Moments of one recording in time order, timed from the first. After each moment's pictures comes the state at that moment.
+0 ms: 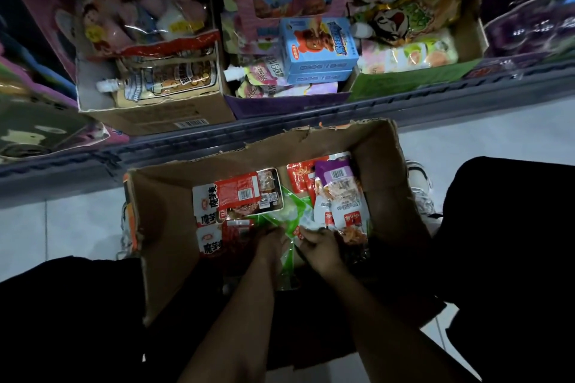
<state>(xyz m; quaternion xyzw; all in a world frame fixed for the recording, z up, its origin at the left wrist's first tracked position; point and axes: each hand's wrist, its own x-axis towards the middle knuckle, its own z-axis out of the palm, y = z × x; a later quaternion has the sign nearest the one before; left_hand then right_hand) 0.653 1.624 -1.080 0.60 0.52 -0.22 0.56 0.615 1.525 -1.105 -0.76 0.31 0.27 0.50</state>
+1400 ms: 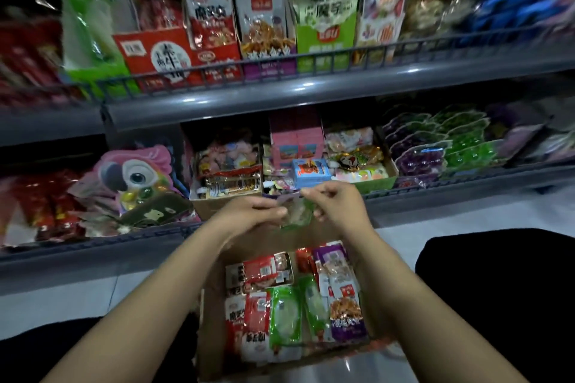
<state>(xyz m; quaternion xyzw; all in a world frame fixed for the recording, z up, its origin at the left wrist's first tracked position) 0.702 1.685 -0.749 0.78 0.03 -0.29 0.55 0.680 1.498 -0.759 -0.78 0.09 0.01 0.62</state>
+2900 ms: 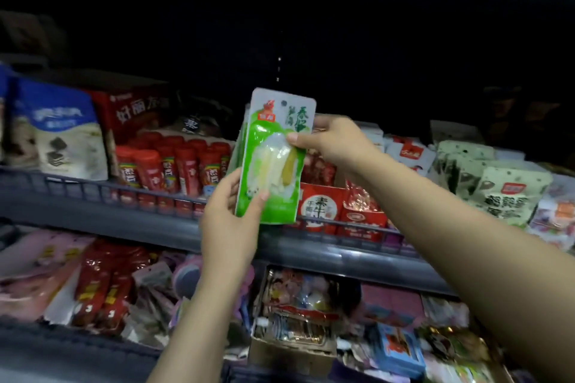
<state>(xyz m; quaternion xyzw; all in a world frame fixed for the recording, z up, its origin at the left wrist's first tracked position) 0.788 1.836 -0.607 0.71 0.08 0.33 0.62 0.872 1.712 -0.500 -0.82 -0.19 0.00 0.54</state>
